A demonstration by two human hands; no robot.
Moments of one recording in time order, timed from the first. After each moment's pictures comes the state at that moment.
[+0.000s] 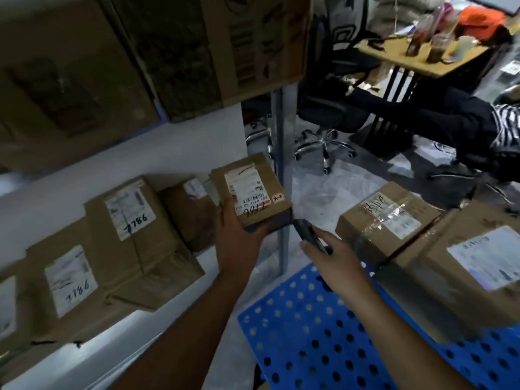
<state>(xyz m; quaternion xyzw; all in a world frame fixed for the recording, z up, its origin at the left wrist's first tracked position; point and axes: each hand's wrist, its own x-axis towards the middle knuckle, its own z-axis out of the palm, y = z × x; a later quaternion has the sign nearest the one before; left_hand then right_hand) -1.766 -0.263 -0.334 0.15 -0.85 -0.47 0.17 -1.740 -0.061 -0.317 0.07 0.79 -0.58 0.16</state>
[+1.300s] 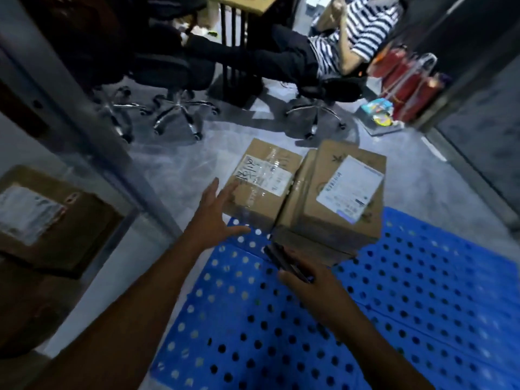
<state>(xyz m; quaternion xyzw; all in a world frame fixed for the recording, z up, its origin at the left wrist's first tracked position) -1.883 -0.125 -0.432 -0.28 -0.86 -0.39 -0.19 -1.653 0.037 -0.350 0.30 0.76 -0.55 0.15</state>
